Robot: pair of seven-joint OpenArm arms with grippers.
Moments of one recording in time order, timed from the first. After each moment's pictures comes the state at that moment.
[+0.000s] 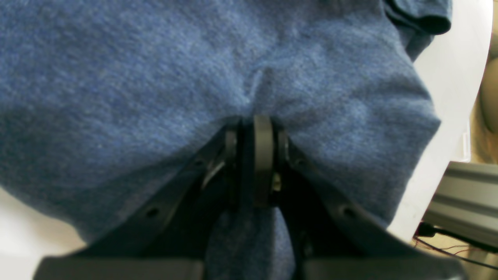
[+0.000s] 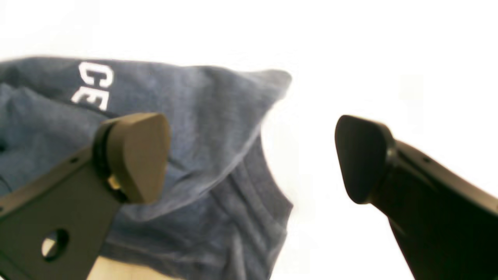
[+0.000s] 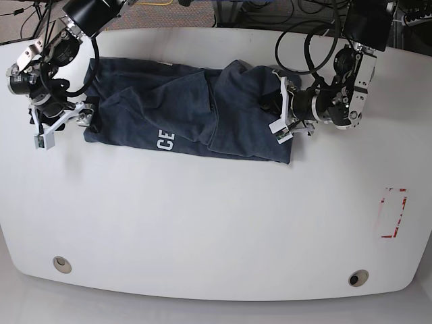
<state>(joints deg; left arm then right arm) -1.0 -20.8 14.8 84.7 -34.0 -43.0 55.6 0.1 6.6 50.8 99.7 33.4 40.0 -78.8</state>
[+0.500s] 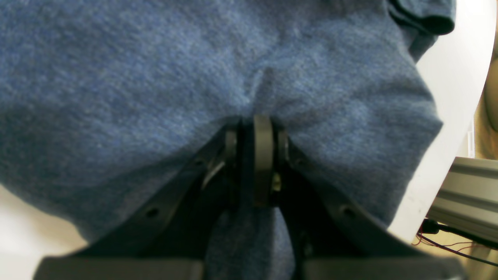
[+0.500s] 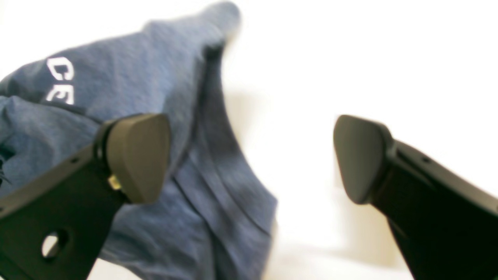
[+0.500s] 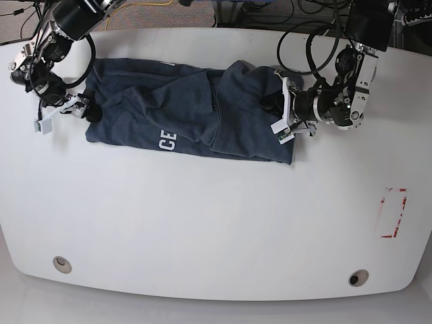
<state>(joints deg) -1.0 -21.1 14.7 84.9 -33.9 -43.0 56.0 -0.2 10.8 52.2 79.3 37.3 40.4 -75.2</state>
